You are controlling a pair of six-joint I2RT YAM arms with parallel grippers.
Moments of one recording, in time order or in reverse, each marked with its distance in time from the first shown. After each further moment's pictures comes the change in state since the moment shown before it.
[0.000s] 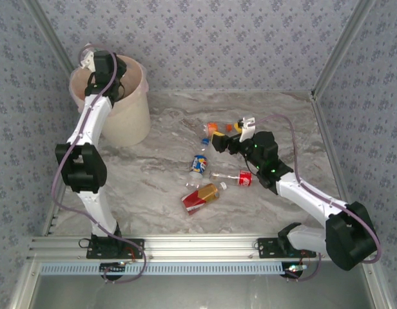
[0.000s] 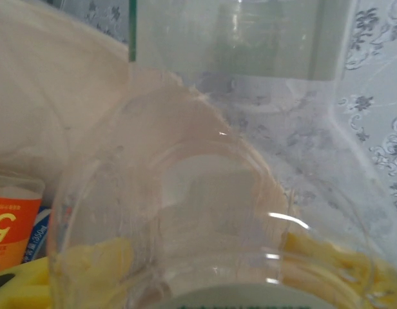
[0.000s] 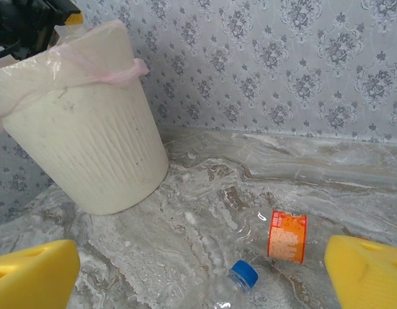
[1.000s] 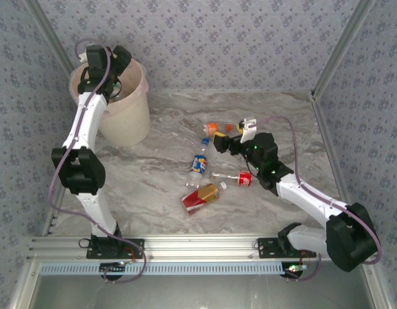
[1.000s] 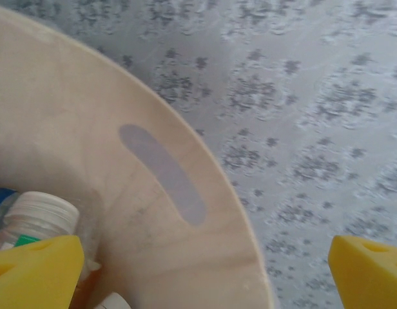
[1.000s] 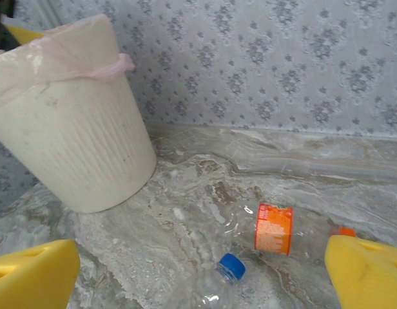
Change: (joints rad) left arm 0.016 -0.054 0.043 -0.060 0.220 0.027; right arm 0.002 -0.008 -0.020 -0.016 0.071 0.006
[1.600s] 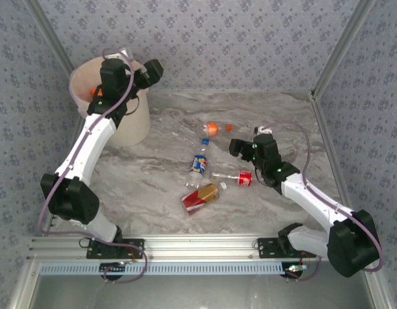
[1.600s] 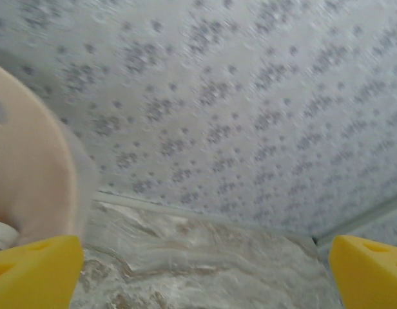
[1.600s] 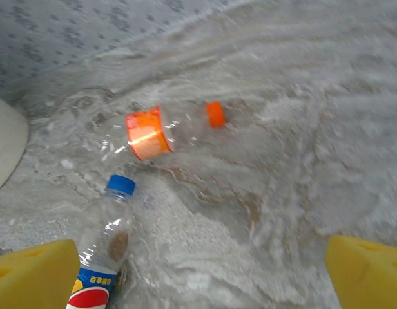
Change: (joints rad) left arm -0.209 -0.313 -0.358 0.177 0.187 0.255; right arm -0.060 -0.047 0.044 -0.497 0.202 0.294
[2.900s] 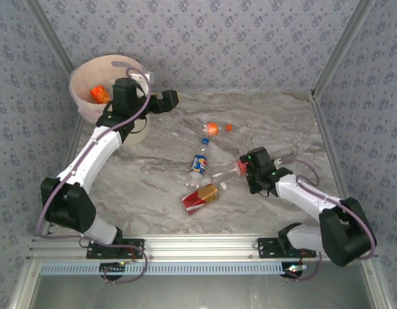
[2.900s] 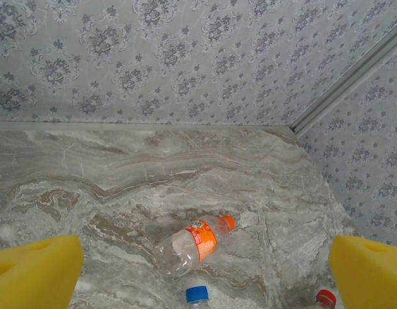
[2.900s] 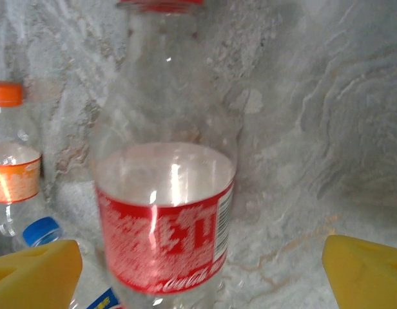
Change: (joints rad) left arm -0.059 -0.072 -0.220 0.002 0.196 0.179; right arm -0.011 0.113 -0.111 -0.166 -0.082 1.064
